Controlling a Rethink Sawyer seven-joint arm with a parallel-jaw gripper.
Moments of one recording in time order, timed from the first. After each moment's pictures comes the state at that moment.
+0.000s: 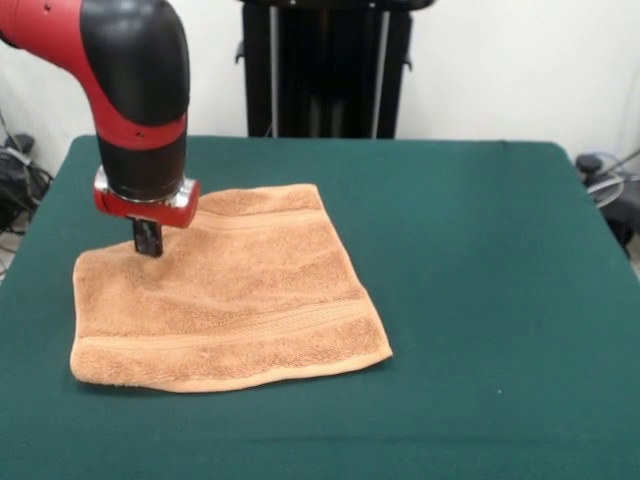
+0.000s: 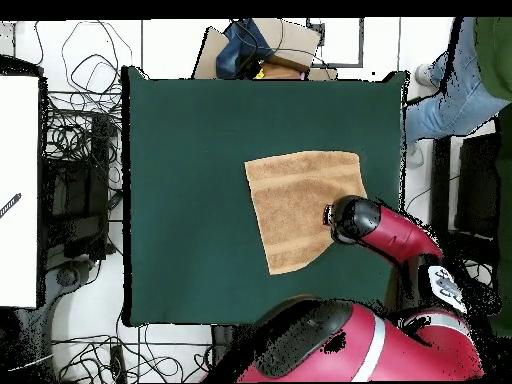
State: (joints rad) arm -0.48 -0.35 -0.14 1.51 -0.03 0.46 1.34
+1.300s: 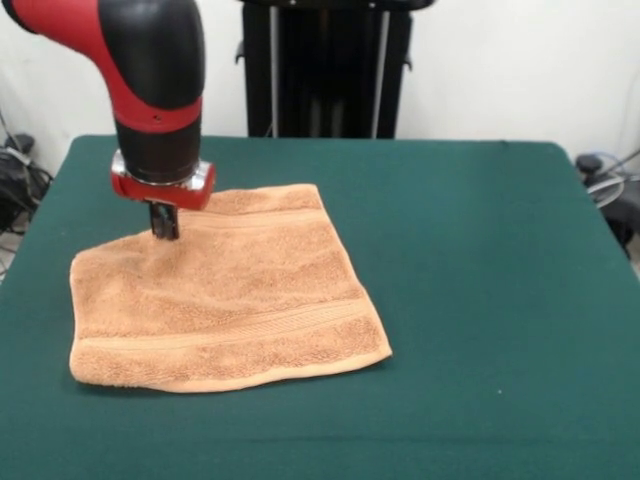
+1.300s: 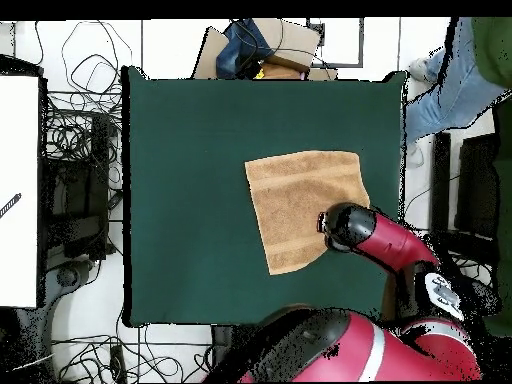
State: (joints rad) arm -0.49 -0.38 -0.13 1.58 -0.03 0.46 1.34
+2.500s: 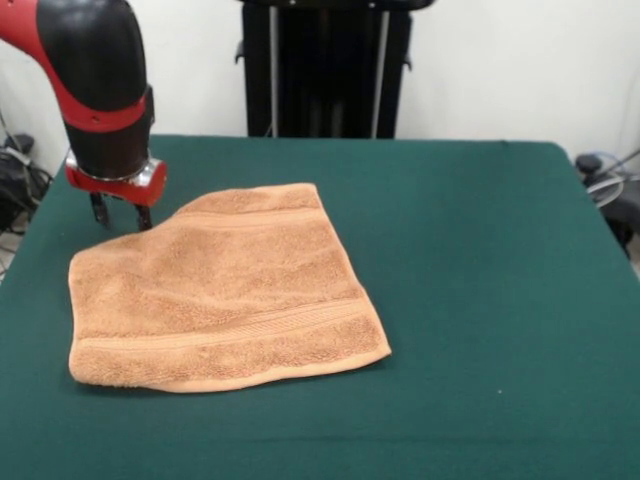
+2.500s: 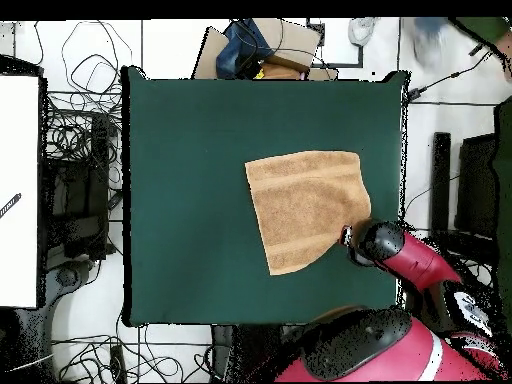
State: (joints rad) arm -0.60 -0.34 -0.13 1.57 -0.06 0.43 1.34
